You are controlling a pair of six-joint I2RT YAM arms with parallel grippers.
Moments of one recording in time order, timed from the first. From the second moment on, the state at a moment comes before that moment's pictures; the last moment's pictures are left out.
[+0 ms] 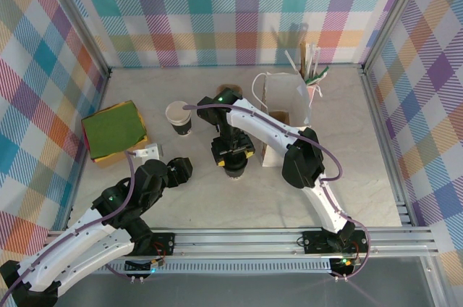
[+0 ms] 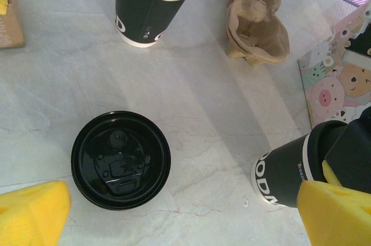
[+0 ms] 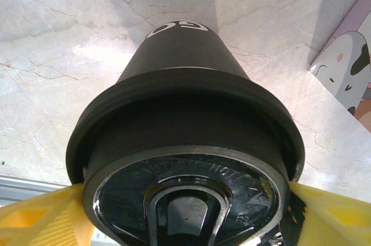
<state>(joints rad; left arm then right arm) -0.78 0.56 0.57 -0.68 -0.43 -0.81 0.91 2.25 2.22 -1.69 -0.06 0.55</state>
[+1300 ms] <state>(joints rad) -0.78 0.56 0.57 -0.68 -0.42 -0.81 0.91 2.24 2.28 -1.70 -0.06 0.56</state>
